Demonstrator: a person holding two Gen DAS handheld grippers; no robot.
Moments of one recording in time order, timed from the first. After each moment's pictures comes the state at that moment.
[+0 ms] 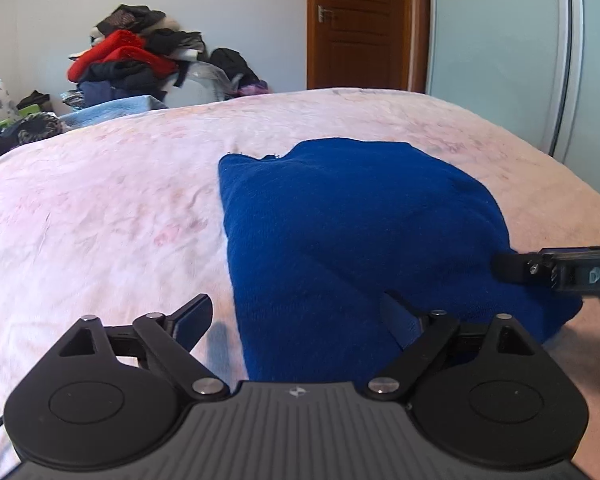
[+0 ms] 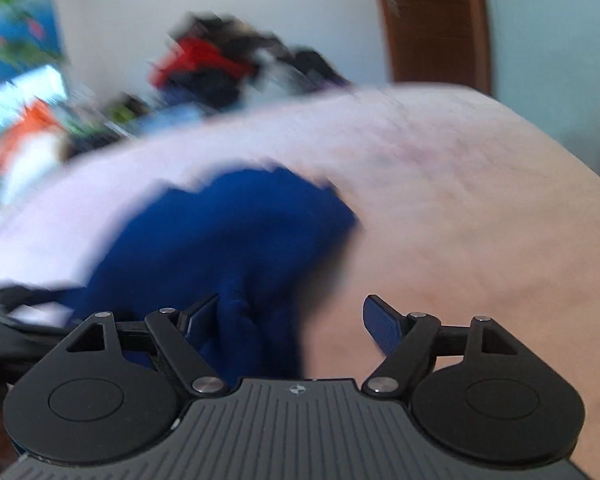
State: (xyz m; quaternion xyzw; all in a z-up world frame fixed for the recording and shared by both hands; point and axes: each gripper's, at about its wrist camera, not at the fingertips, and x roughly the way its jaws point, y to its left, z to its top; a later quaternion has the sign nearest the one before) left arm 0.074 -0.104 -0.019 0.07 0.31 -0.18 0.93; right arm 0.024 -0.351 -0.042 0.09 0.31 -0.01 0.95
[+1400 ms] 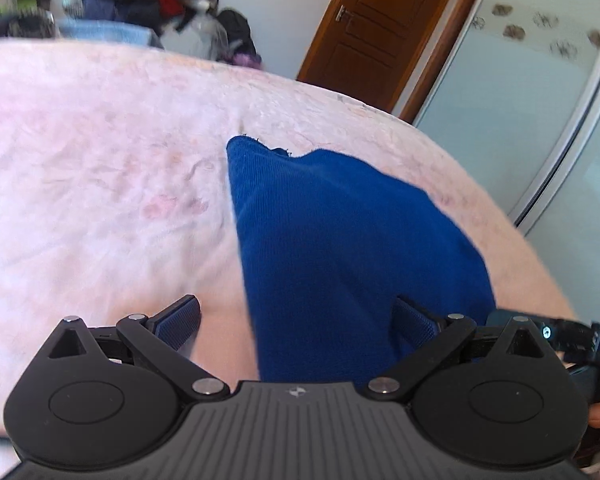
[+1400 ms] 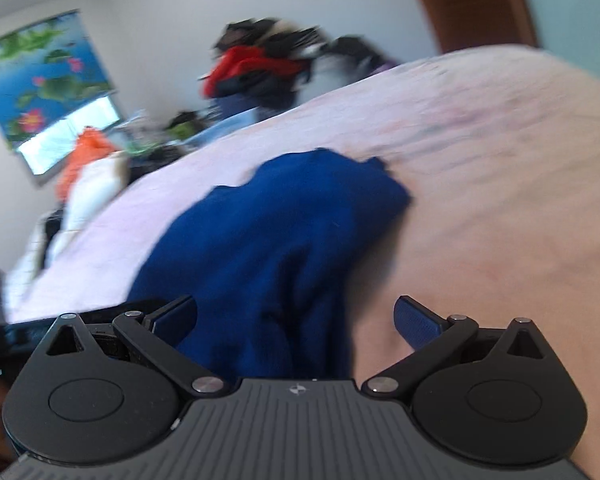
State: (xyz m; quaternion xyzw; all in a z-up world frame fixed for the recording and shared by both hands) left arm 0.138 -0.057 -0.020 -0.12 0.37 -0.25 0.89; right arm 0.045 -0.375 -0.055 0.19 0.29 0.14 0.93
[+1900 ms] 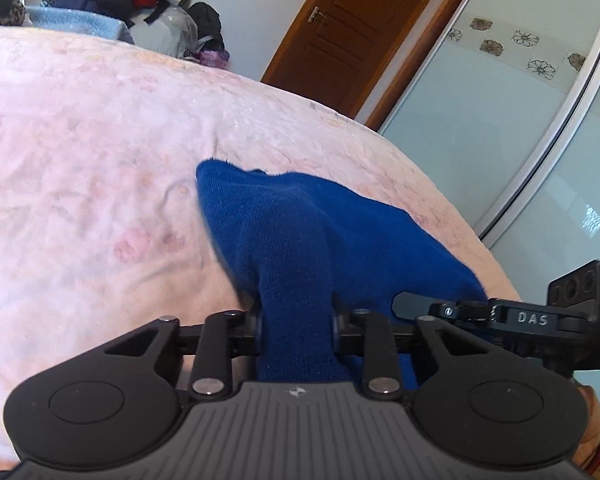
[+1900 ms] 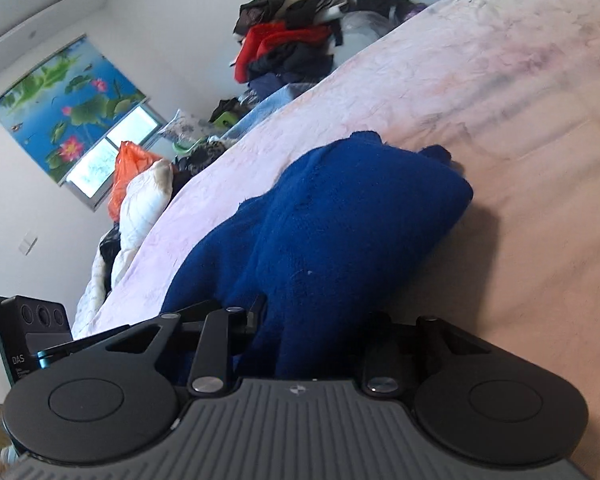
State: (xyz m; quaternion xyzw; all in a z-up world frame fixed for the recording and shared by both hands) left arm 0.165 -0.051 -0.016 -0.14 0.36 -0.30 0.87; right arm 0.109 -0.374 -0.062 0.29 0.32 0.21 0.88
